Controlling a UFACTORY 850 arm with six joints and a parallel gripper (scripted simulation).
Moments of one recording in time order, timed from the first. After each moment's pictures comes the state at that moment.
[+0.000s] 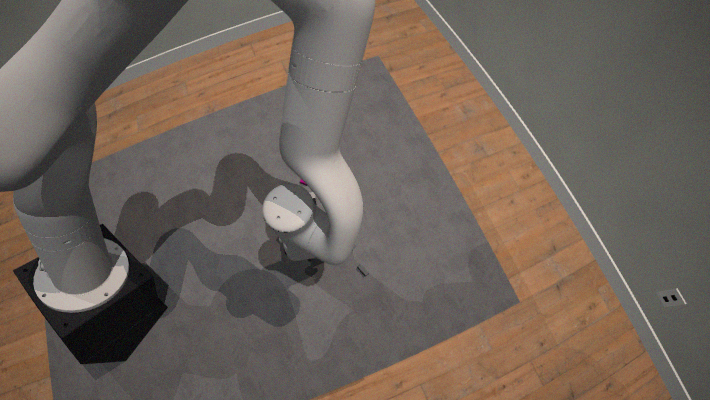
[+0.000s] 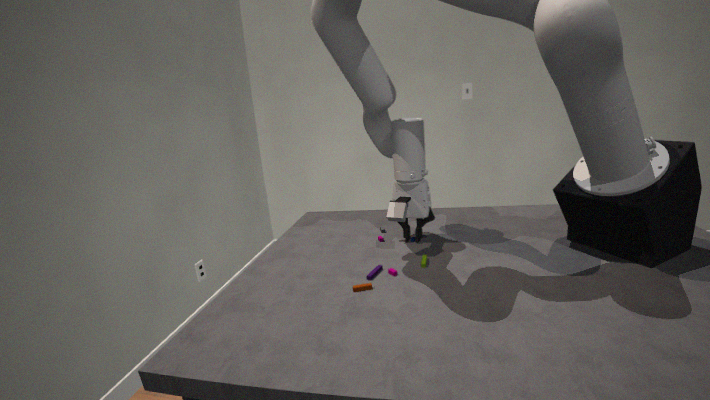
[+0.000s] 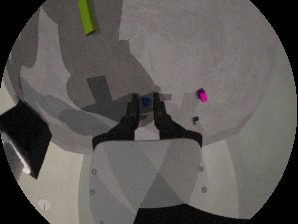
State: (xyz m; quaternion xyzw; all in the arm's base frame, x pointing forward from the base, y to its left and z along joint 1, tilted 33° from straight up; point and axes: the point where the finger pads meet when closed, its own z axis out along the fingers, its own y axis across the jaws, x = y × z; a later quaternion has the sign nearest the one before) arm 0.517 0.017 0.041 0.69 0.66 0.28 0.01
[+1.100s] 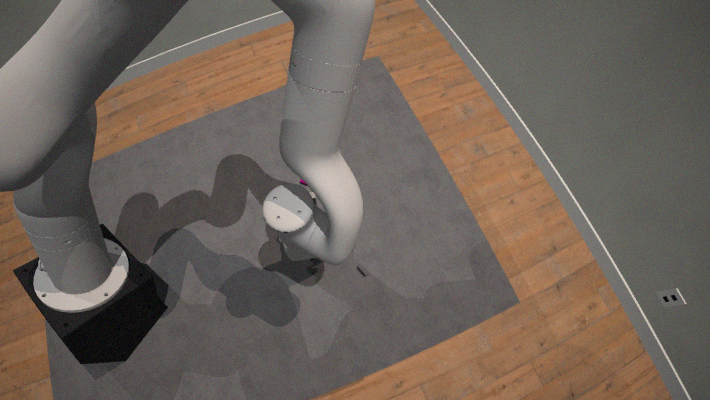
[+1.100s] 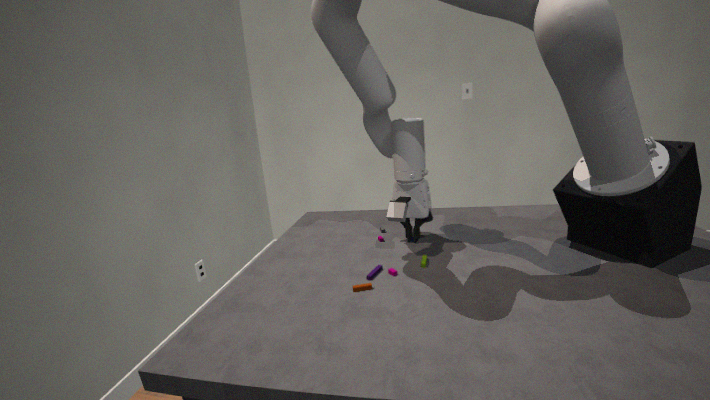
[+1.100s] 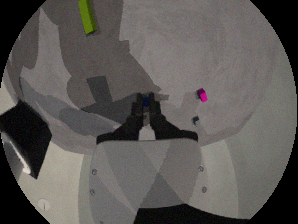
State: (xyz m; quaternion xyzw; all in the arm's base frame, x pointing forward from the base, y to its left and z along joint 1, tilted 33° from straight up) arm 0.517 0.017 0.041 0.69 0.66 0.28 0.01
